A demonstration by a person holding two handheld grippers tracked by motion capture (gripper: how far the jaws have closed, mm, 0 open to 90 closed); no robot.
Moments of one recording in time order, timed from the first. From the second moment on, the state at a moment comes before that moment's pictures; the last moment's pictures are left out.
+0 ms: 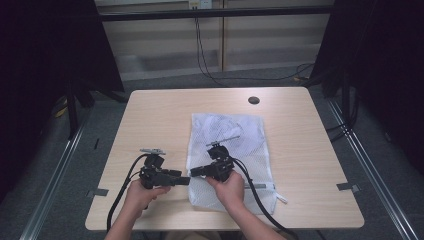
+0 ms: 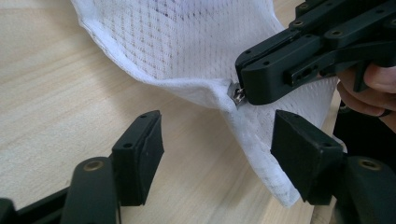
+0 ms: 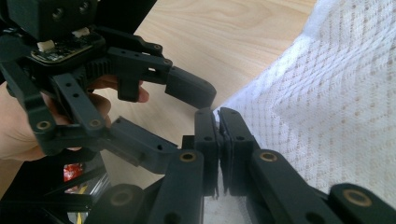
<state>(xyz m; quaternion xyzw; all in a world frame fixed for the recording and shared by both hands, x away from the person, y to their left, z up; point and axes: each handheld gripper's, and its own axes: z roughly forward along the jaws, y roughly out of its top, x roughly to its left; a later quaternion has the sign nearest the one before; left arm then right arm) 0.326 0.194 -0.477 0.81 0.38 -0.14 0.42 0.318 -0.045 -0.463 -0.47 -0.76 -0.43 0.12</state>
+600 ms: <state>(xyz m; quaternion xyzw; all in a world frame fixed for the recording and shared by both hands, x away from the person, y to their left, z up) 0.327 0.185 -0.479 0.81 0.37 -0.16 0.43 0.319 -0.046 -0.460 -0.46 -0.76 -0.44 0.12</state>
